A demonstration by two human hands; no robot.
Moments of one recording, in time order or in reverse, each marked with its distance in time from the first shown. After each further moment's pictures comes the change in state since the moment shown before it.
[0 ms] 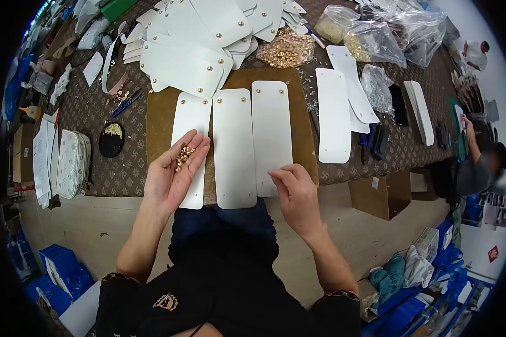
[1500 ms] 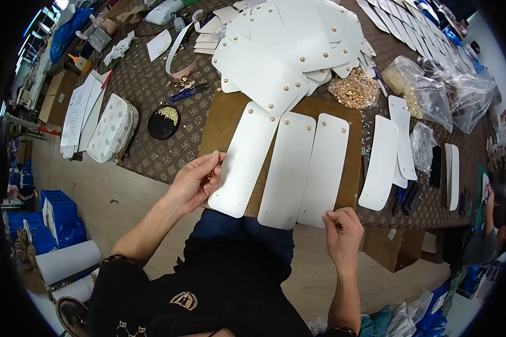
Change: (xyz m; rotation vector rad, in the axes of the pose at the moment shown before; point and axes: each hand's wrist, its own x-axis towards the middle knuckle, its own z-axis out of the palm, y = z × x) left_hand -0.026 0.042 -0.050 0.359 0.105 -0.018; right_hand -0.006 0.014 -0.017 0.033 -0.050 0.177
